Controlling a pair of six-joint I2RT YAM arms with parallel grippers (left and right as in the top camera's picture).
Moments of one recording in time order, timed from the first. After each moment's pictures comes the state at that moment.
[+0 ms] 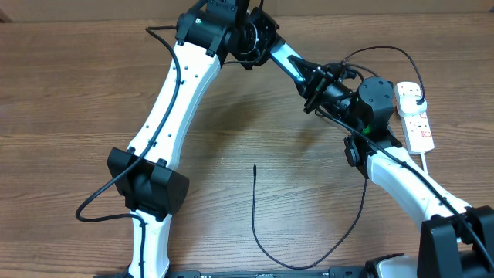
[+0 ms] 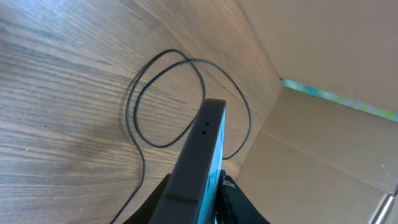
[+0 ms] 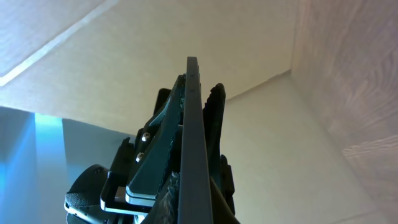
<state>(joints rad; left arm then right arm) -0.42 2.17 2.35 -1.02 0.42 -1.26 0.24 1.53 0.84 0.72 -0.56 2.09</state>
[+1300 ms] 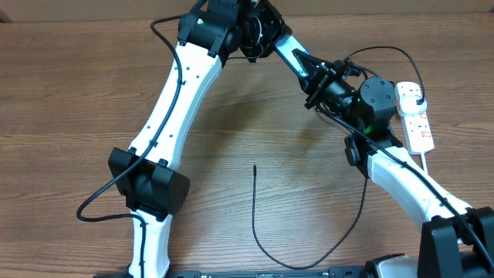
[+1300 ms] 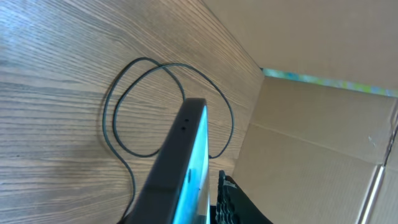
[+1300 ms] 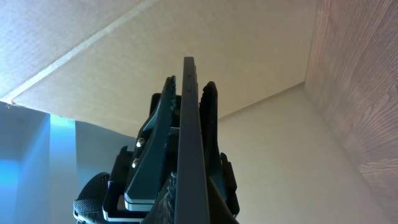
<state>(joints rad) -0.42 2.17 2.35 -0.90 0.45 -1.18 0.24 1.53 0.84 0.73 -0.49 2.09</state>
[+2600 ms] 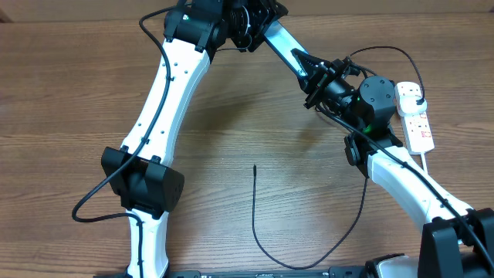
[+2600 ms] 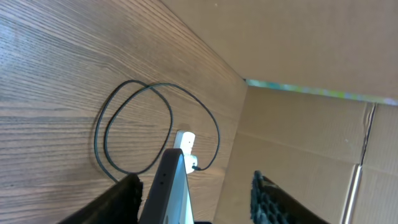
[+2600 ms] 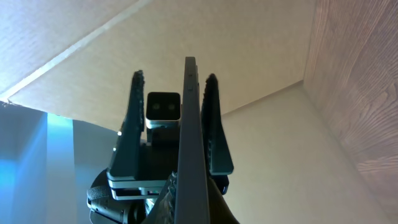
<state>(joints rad) -0.37 2.17 2.34 -0.83 0.49 -1.15 0.24 1.52 0.85 0.72 -0.49 2.09</state>
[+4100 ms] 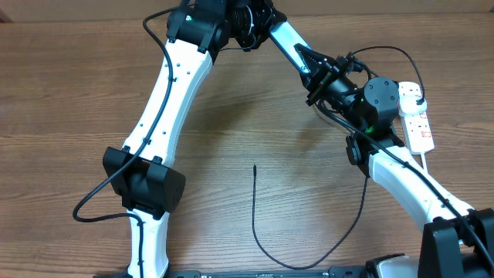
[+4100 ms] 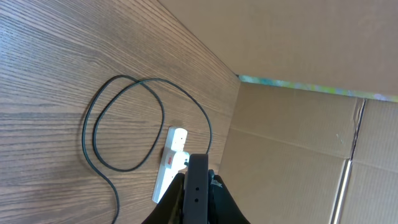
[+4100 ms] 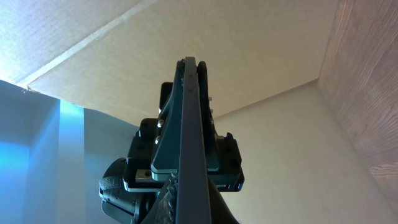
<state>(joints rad) -0.38 2.17 2.34 -0.81 0.51 -1.17 0.23 1.52 0.85 0.78 -0.50 2.09</state>
